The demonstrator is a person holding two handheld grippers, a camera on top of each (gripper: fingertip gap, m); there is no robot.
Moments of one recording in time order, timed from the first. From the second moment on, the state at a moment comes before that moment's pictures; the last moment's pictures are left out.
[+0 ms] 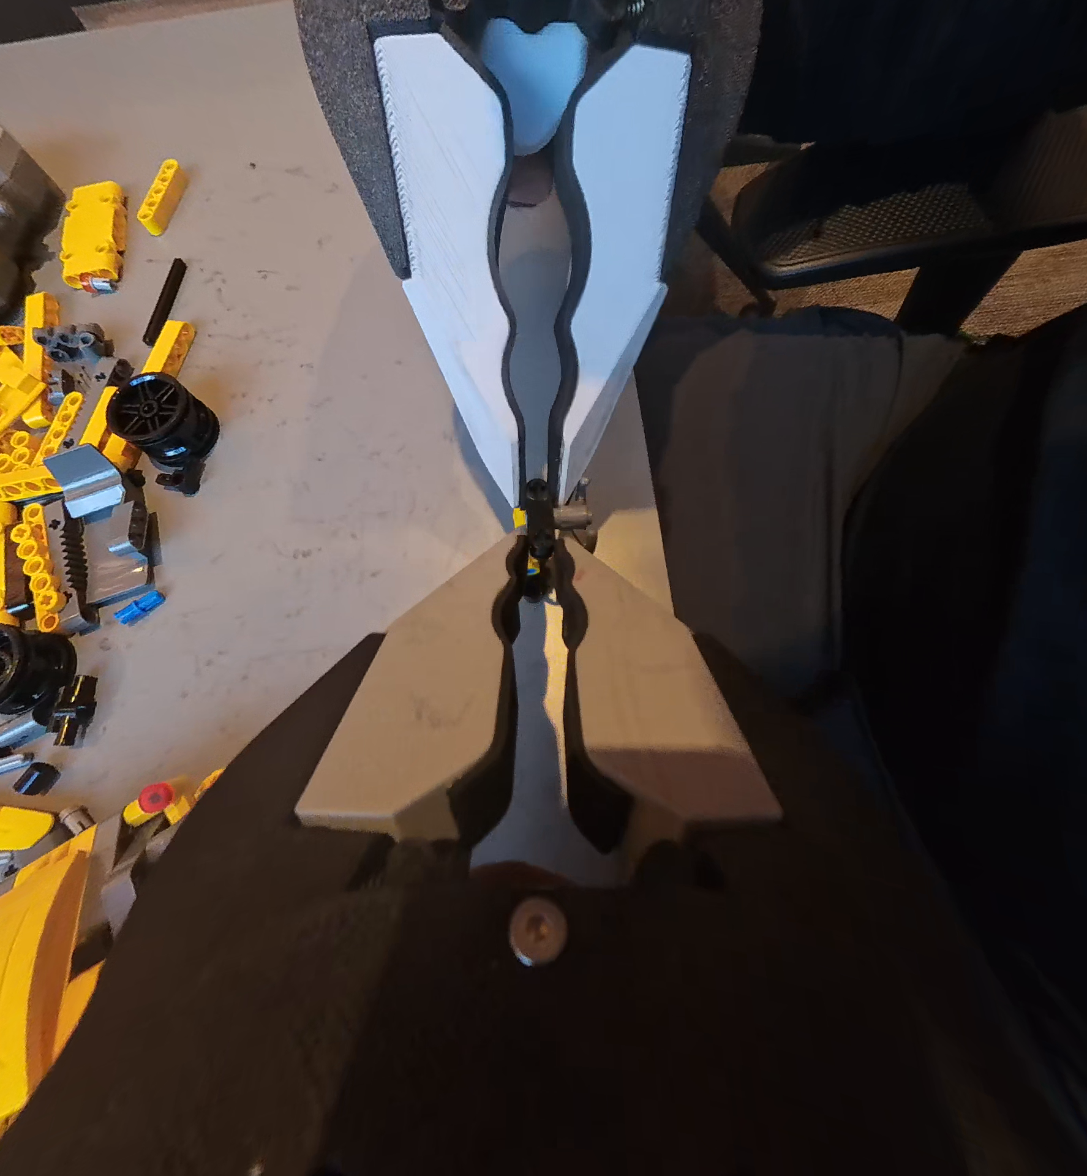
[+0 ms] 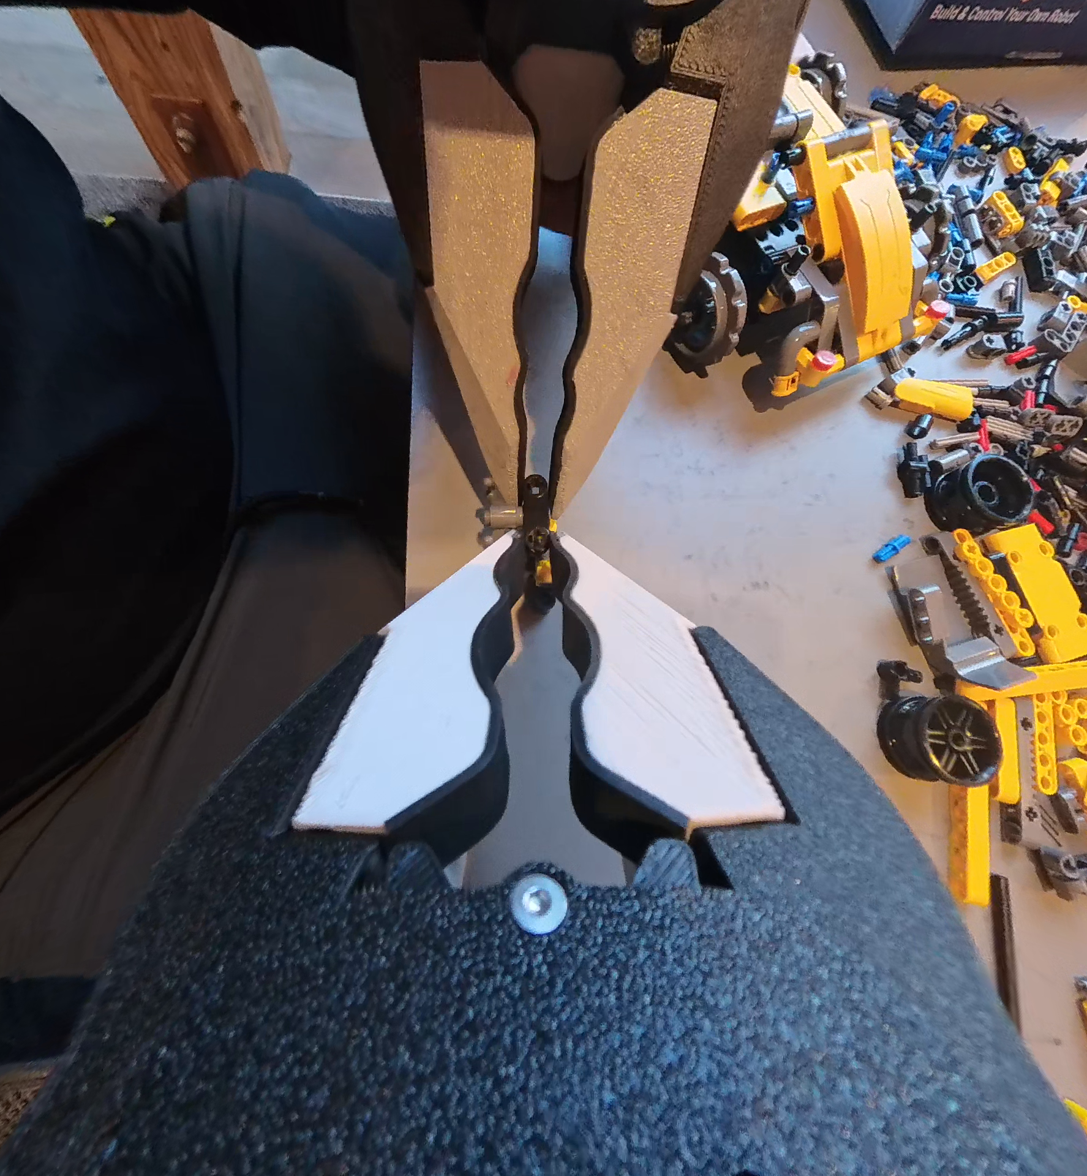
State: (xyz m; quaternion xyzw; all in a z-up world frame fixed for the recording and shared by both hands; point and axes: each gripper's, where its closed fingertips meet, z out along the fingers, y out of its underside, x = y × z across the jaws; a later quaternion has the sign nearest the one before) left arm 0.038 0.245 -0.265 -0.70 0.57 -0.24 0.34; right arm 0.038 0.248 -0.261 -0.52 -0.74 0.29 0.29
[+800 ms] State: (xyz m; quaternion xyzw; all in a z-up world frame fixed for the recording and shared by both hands) left arm 0.041 0.251 -0.268 -0.71 0.56 -0.24 0.34; right arm 0.041 0.255 -0.266 -0.53 -0.75 0.28 0.29
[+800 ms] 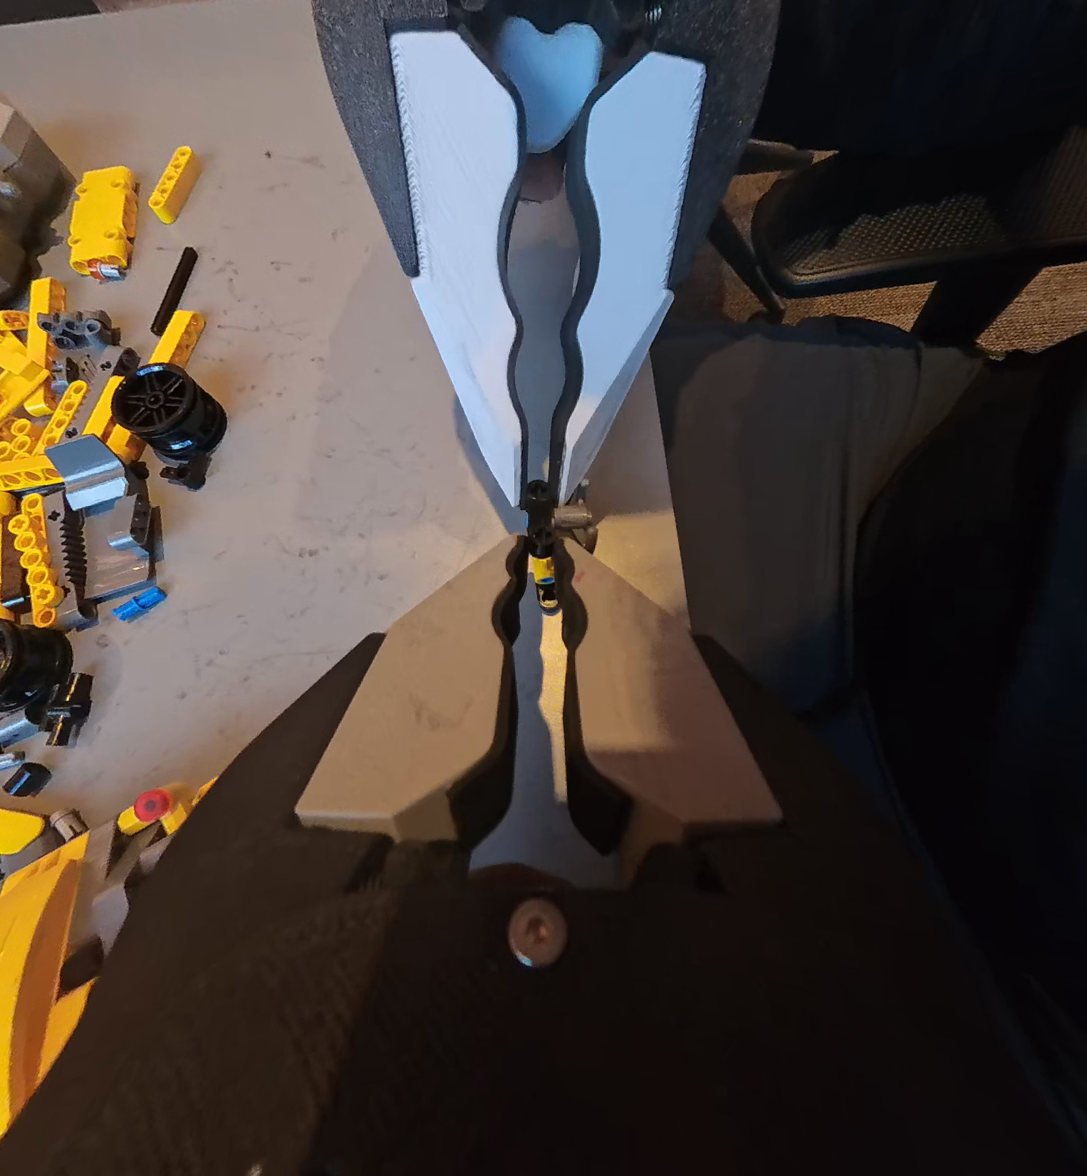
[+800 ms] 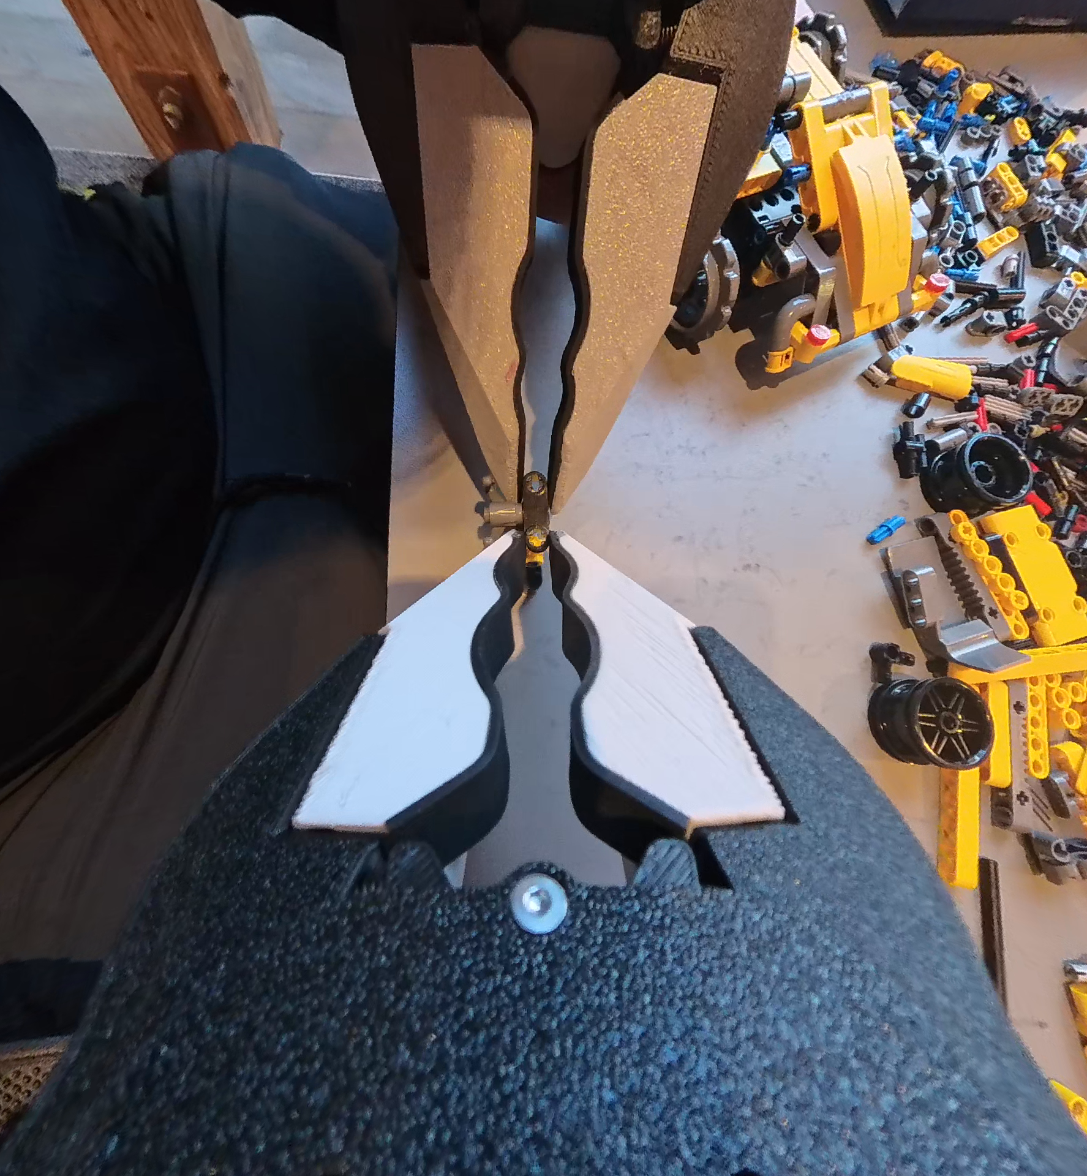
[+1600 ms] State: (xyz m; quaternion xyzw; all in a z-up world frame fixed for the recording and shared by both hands) left arm 0.039 0.252 -0.275 -0.73 0.56 -0.22 0.32; right arm 0.040 0.255 -0.271 -0.54 -0.74 0.29 0.27
